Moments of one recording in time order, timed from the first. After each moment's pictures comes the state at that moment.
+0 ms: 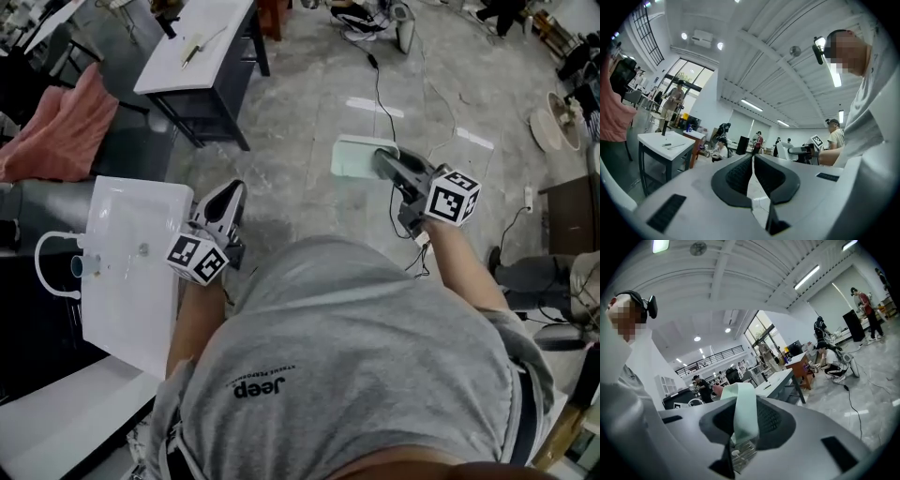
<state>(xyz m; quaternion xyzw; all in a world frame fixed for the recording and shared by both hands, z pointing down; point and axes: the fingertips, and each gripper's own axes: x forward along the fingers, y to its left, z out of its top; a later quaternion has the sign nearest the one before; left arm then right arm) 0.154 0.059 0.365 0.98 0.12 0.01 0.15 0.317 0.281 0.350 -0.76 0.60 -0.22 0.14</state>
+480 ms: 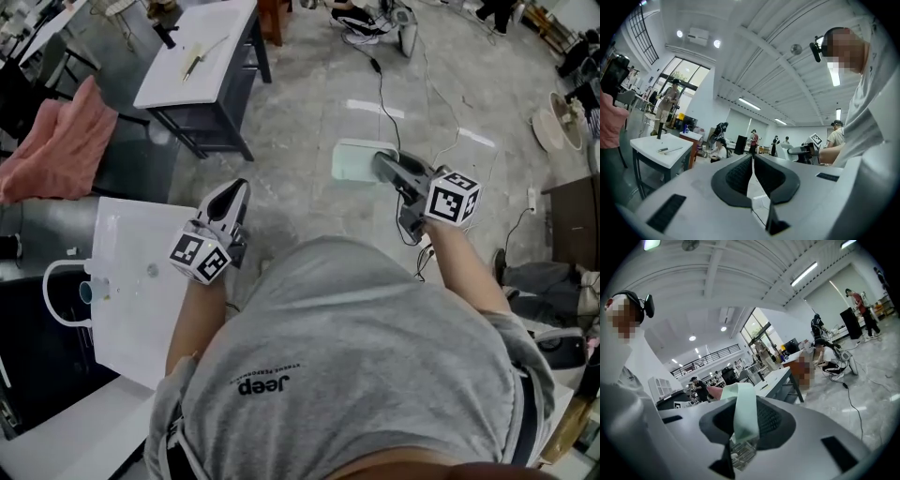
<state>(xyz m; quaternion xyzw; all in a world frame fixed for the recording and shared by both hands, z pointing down) 0.224 -0.022 0.366 0.98 0.15 0.01 0.14 0.374 0.201 0.358 -0.76 0.58 -0.25 0.13</state>
